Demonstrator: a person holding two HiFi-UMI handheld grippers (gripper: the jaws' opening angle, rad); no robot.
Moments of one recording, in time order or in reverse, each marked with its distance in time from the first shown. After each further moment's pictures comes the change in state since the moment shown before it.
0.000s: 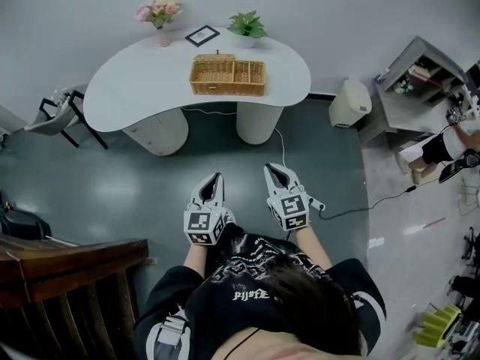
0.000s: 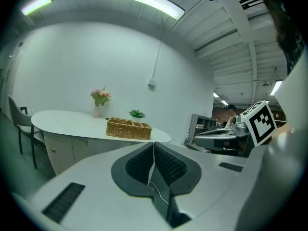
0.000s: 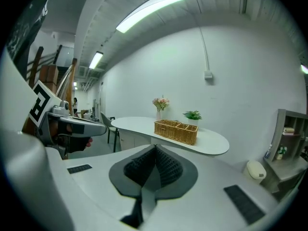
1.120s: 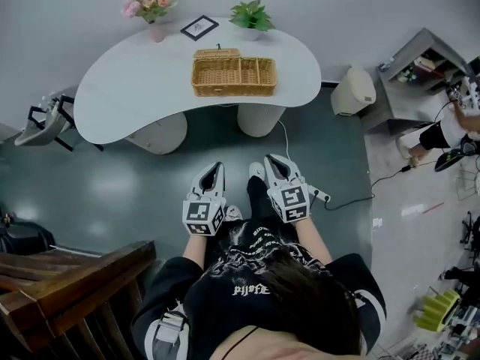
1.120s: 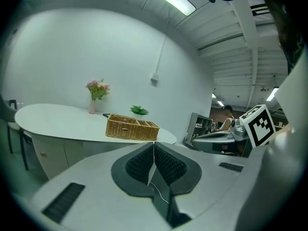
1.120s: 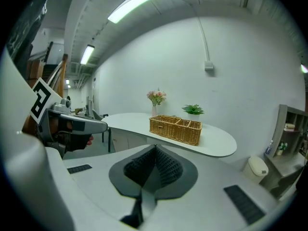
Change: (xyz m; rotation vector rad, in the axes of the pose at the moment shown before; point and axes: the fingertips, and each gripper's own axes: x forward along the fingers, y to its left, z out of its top) left arm 0.077 0.086 0.015 -0.025 0.046 -0.084; right arm 0.108 -0.009 0.009 0.037 0.062 -0.053
